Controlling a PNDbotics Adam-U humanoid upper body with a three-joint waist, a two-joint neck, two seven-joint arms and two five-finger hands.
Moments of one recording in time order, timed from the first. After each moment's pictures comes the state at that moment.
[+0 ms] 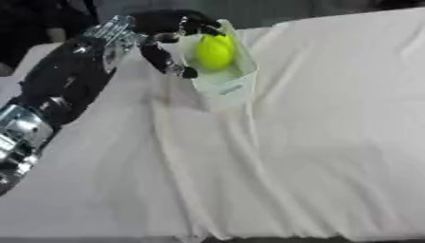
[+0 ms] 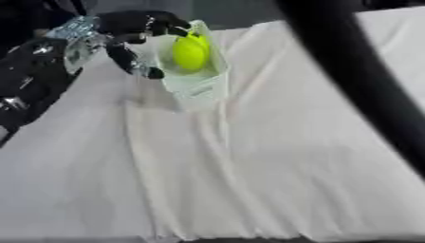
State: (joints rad) left arm -0.85 0.77 -0.27 -0.90 -0.80 -0.91 0.03; right arm -0.33 -0.57 -0.11 -1.99 -1.05 -0.29 0.28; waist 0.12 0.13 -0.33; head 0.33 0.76
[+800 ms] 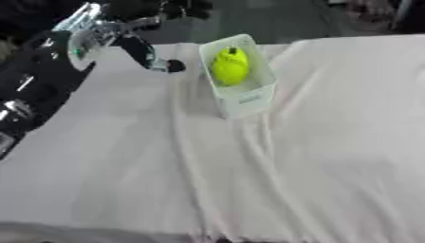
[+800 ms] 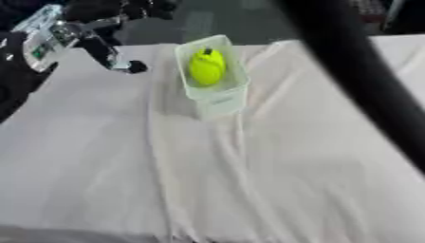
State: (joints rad) left arm -0.63 0.92 -0.25 -1.32 -0.46 -0.87 -0.01; right arm -0.17 -0.59 -0.12 -1.99 -0.97 -0.36 0.28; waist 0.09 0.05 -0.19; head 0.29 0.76
